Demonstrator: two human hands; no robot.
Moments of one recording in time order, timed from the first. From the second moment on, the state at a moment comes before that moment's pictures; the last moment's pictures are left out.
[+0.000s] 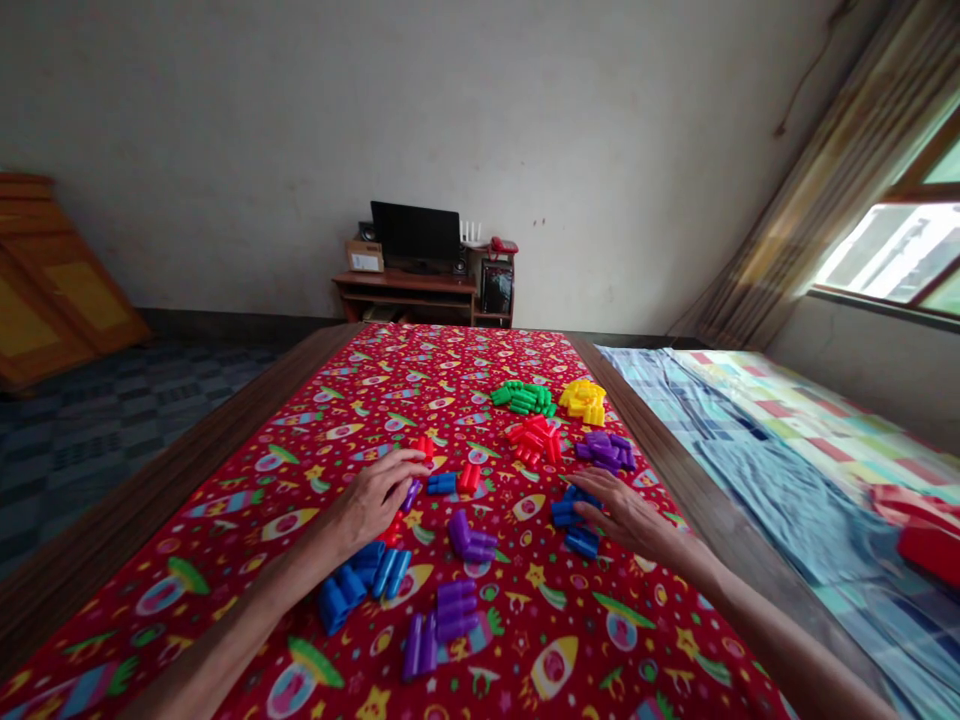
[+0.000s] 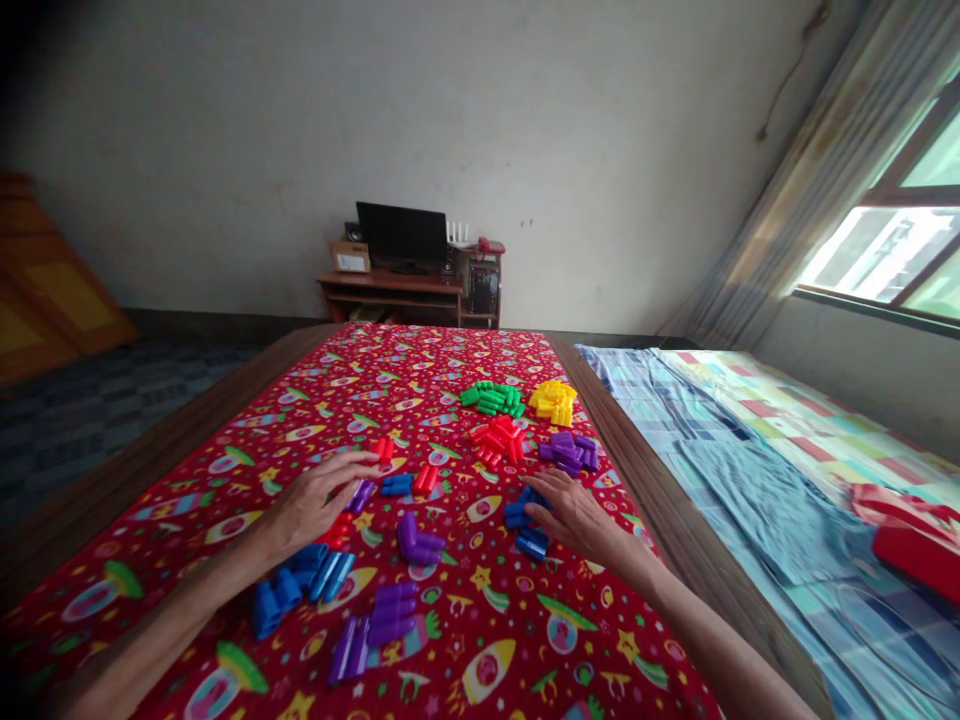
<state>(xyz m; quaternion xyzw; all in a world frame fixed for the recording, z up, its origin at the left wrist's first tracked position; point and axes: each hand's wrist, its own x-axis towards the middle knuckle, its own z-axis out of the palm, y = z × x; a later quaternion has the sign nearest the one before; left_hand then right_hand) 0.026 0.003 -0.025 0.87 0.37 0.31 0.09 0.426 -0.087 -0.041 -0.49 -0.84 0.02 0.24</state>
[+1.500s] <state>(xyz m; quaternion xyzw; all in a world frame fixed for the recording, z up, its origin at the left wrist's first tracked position) -0.001 0.018 -0.027 0.85 0.42 0.29 0.11 0.329 -0.050 0.018 -0.37 -0.87 0.10 0.32</state>
